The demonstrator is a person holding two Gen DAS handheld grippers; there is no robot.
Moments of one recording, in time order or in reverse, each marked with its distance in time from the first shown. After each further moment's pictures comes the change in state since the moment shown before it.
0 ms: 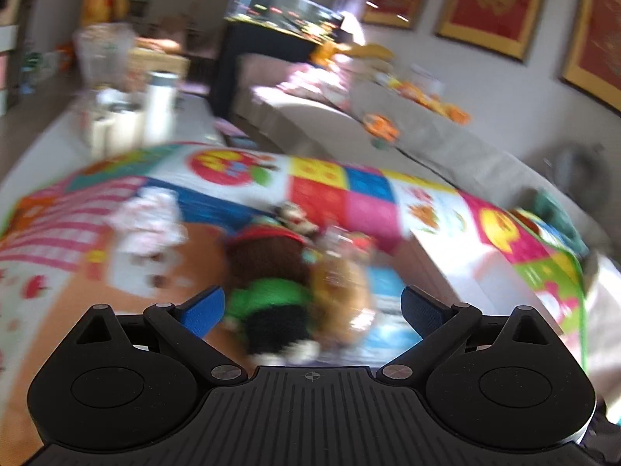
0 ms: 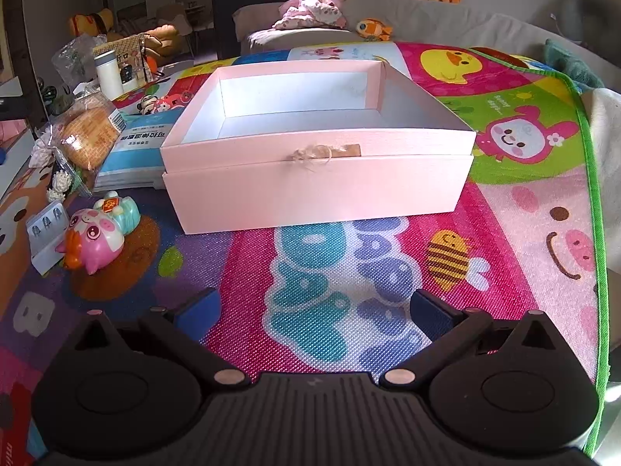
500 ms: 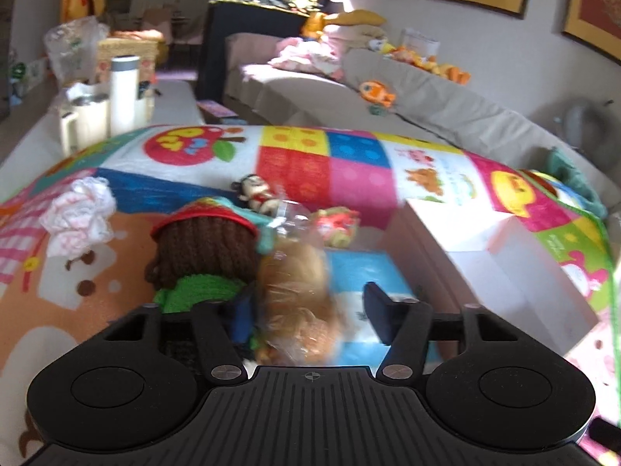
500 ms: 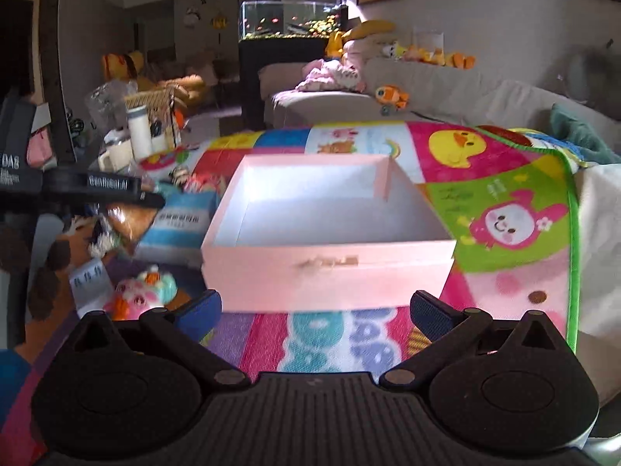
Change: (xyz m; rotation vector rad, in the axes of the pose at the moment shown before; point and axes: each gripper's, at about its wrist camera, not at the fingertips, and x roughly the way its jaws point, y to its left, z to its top) left arm 0.065 -0.032 -0.007 0.062 0.061 0.087; right arm -0.052 -0.005 0.030 -0.042 -0.200 0.042
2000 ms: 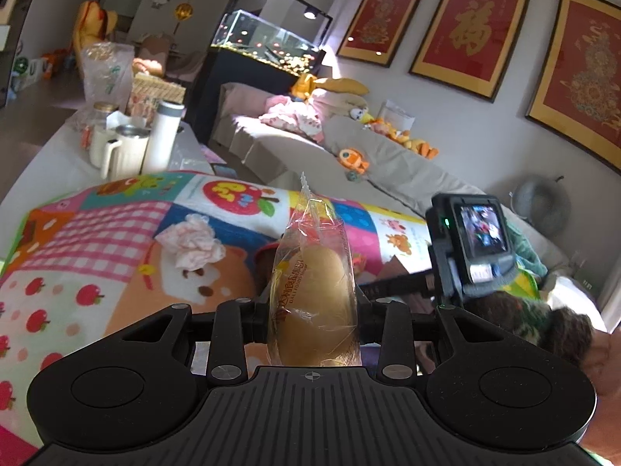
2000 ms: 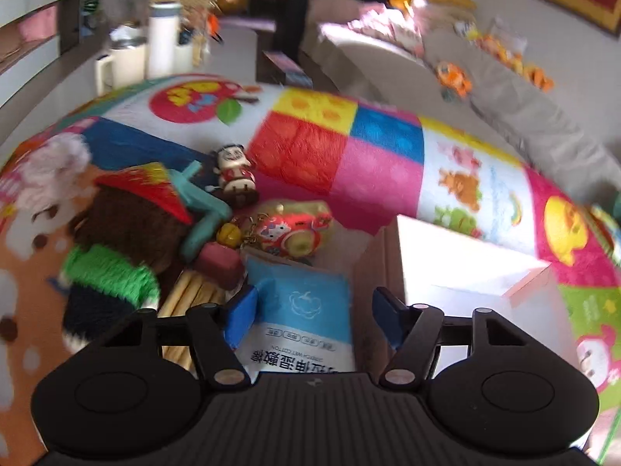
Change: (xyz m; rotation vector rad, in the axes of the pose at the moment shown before) left arm -0.146 0.111 -0.017 -0.115 -0.161 -0.179; right arm 0.185 0.168 0.104 -0.270 0.285 -0.078
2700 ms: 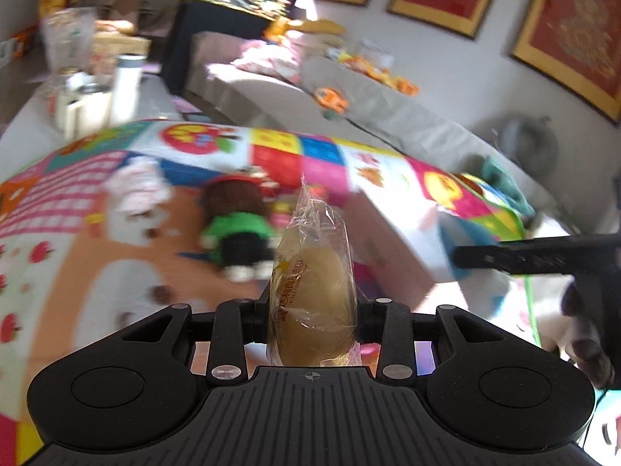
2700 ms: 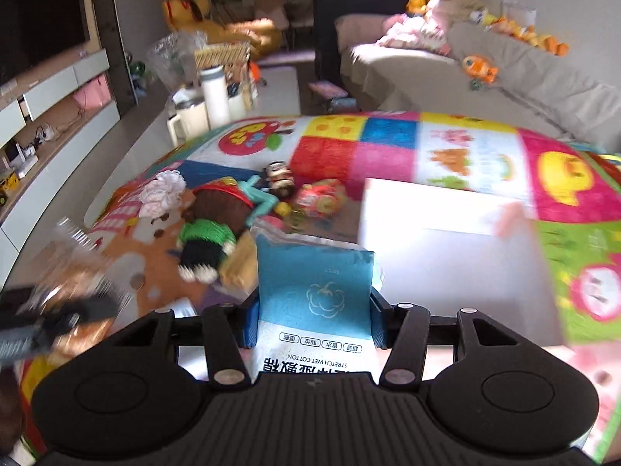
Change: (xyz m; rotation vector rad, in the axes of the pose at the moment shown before) left arm 0.026 -0.060 -0.018 0.085 0.195 -0.059; right arm -0.149 -0.097 -0.089 0.115 -0.125 0.267
